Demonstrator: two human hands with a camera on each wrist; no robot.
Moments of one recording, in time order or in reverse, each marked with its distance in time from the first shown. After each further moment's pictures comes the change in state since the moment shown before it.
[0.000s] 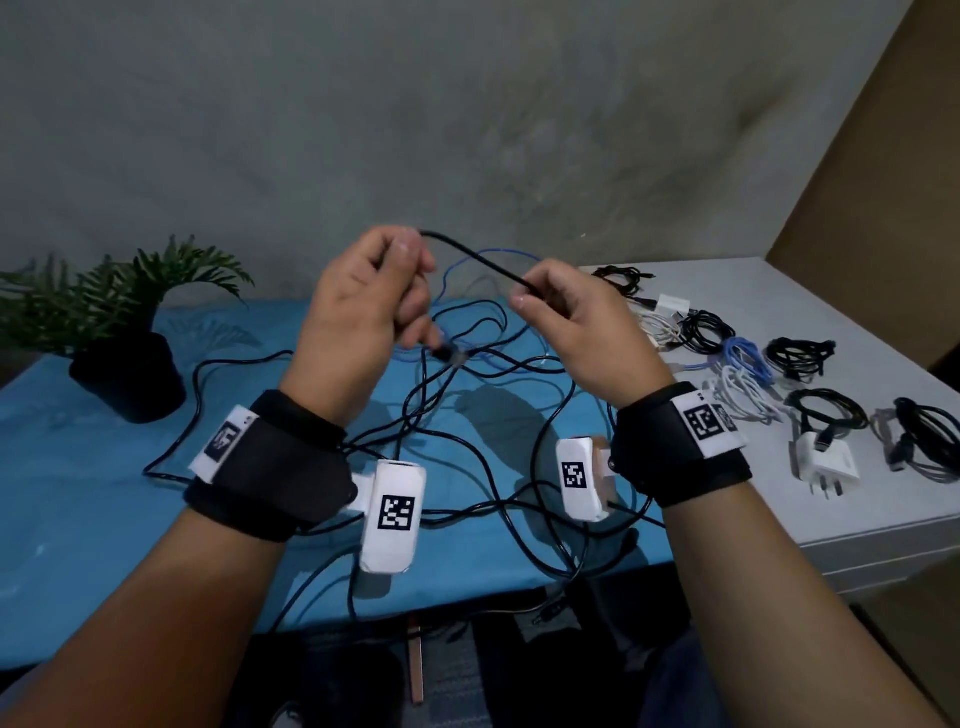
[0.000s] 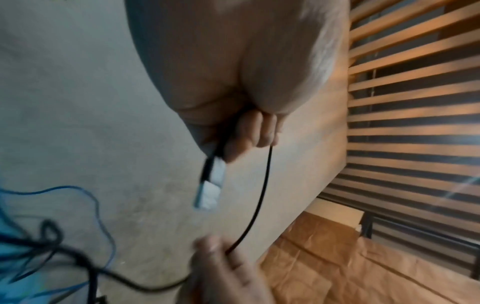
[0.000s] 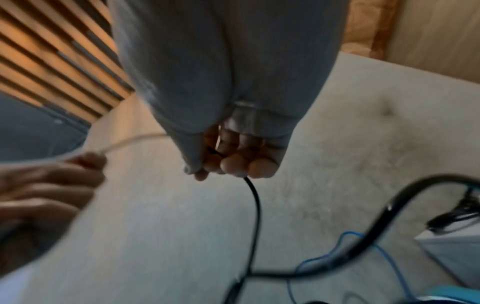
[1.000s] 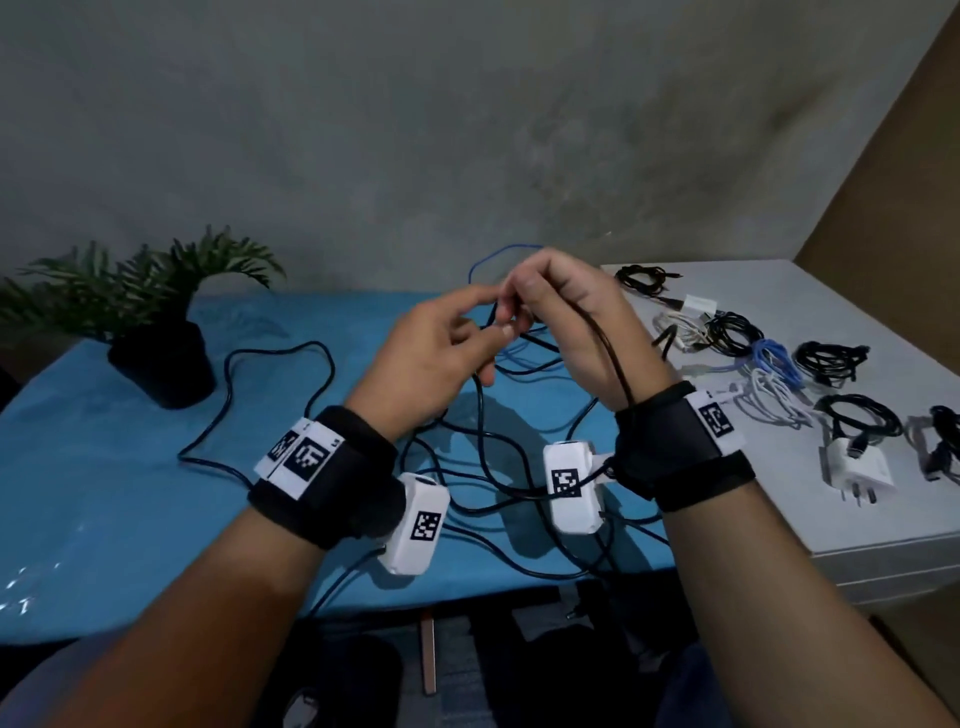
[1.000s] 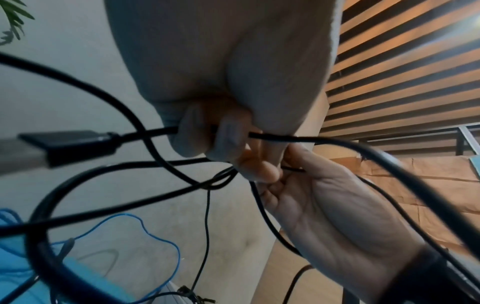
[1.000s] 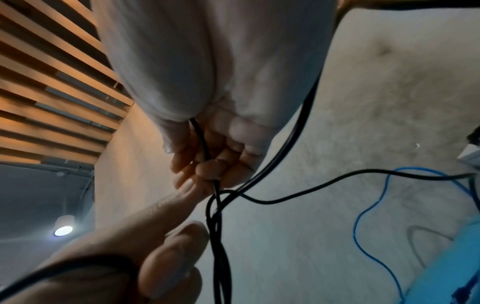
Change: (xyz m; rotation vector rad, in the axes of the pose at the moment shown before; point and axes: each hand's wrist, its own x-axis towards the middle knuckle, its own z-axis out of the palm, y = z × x) left_hand -0.013 -0.024 -0.001 0.412 -0.199 -0.128; right_hand 0.000 -0.035 0.022 0.371 -0.050 -0.119
